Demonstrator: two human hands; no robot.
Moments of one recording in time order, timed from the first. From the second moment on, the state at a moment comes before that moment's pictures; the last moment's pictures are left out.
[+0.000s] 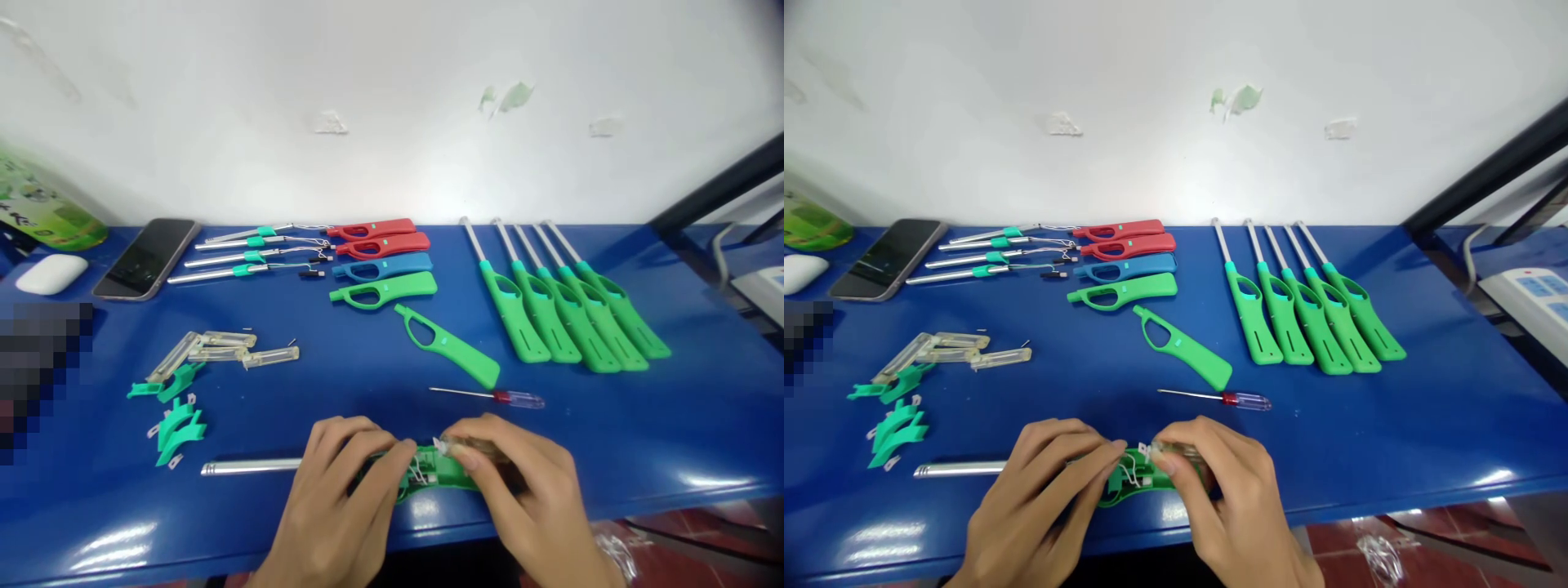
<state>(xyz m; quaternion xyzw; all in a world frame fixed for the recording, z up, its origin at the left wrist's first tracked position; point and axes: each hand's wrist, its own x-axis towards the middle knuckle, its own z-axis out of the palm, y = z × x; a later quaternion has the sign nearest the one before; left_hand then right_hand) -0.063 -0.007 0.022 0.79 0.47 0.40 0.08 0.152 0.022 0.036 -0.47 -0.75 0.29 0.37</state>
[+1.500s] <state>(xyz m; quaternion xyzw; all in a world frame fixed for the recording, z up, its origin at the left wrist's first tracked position) -0.063 -0.011 0.020 0.81 0.44 0.38 0.08 0.158 0.026 0.031 -0.37 -0.79 0.30 0.39</state>
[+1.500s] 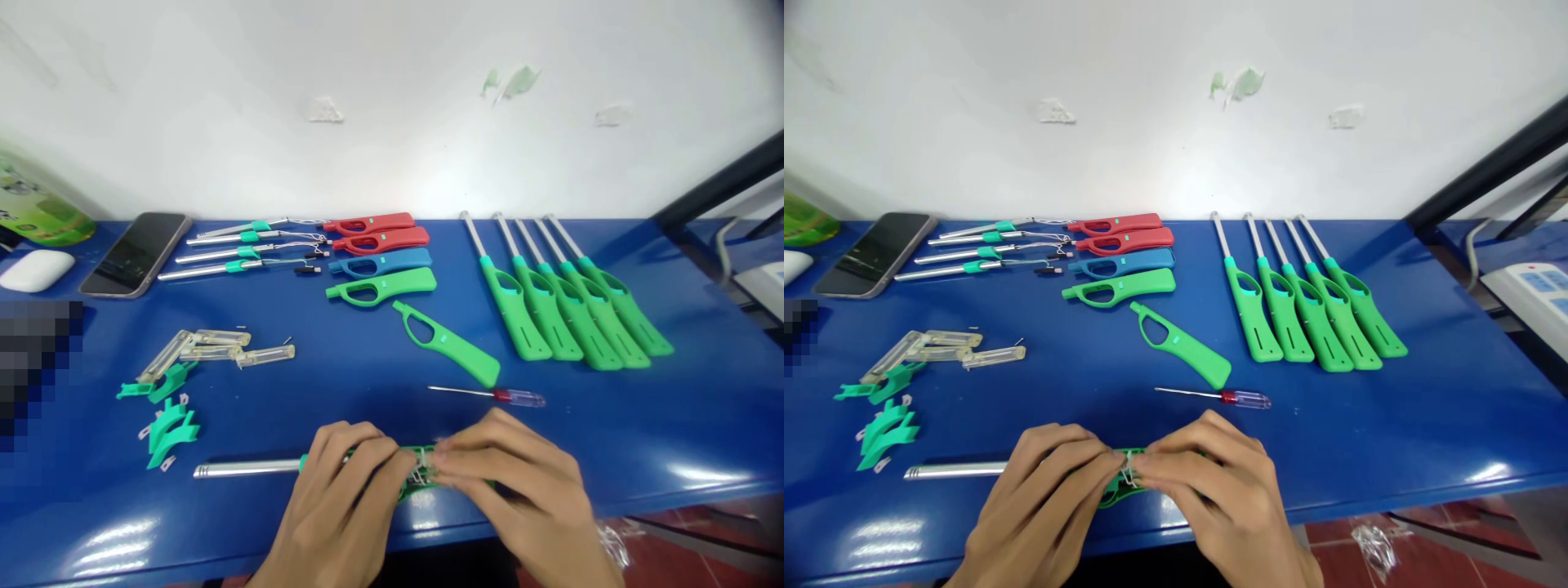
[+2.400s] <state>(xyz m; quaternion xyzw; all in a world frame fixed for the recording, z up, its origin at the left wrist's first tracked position) -0.060 -0.007 0.025 0.79 0.45 0.40 0.11 0.162 0.027 0.035 -0.37 -0.79 0.27 0.40</state>
